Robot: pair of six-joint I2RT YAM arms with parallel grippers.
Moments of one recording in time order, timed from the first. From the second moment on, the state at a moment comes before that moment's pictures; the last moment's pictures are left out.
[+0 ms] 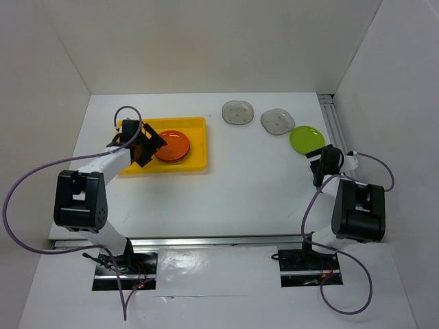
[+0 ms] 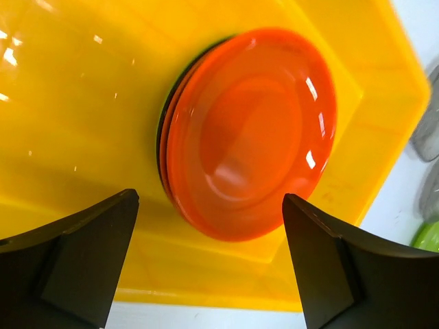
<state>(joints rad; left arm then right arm) -0.03 1.62 1.00 -0.18 0.03 -0.87 -0.21 1.47 0.52 0.30 0.25 0.94</state>
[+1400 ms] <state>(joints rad) -0.16 1.32 0.97 -0.44 -0.02 -0.79 -0.31 1.86 0.87 0.31 0.04 0.95</state>
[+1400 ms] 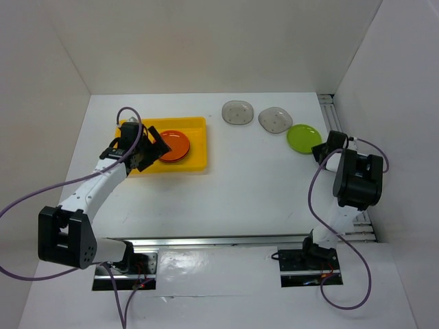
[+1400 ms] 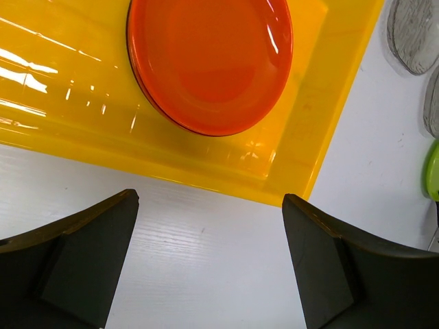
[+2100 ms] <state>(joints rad) -0.44 1.55 1.05 0.08 0.53 -0.75 0.09 1.21 0.70 -0.08 -0.14 0.57</state>
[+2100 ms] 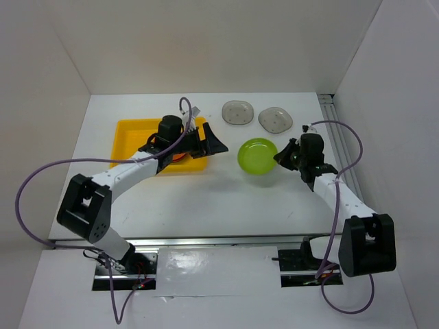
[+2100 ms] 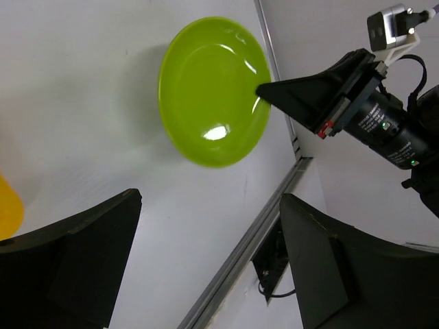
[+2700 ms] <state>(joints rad) -0.49 1.69 1.06 0.18 0.52 -0.79 0.18 1.18 0.66 0.05 -0.43 0.61</state>
